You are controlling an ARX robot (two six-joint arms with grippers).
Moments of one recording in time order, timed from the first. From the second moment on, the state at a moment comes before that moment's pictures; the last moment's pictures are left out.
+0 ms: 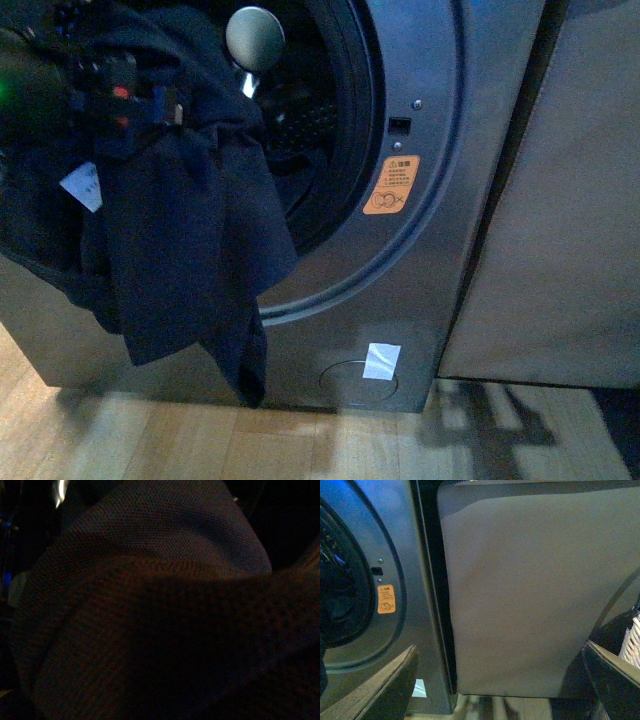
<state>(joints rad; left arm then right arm) -0.13 1.65 0.85 0.49 0.26 0.10 0.00 0.00 0.01 0.00 0.00 0.00</state>
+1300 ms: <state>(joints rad) -0.47 1.42 1.64 0.01 0.36 0.18 0.00 0.00 0.01 0.00 0.00 0.00</state>
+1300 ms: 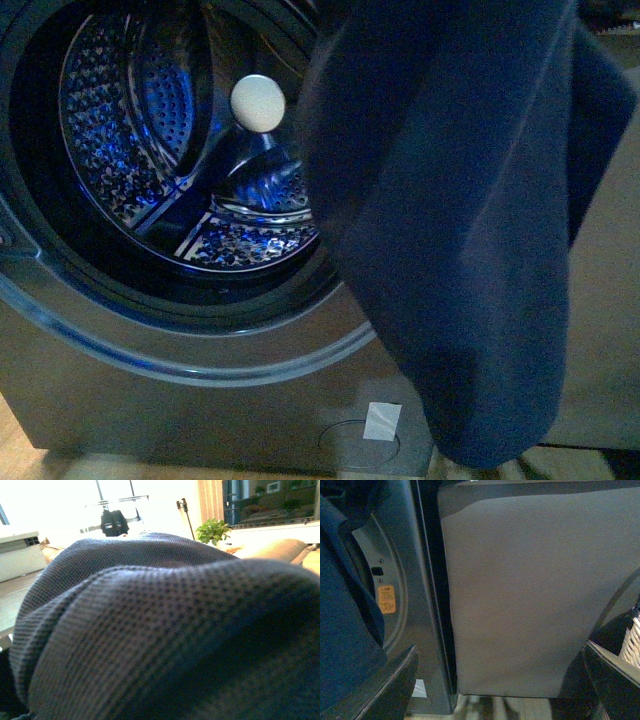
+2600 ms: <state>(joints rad) -0.52 1.49 1.77 -0.03 0.34 0.15 0.00 0.56 0.31 0.57 -0.49 0.27</state>
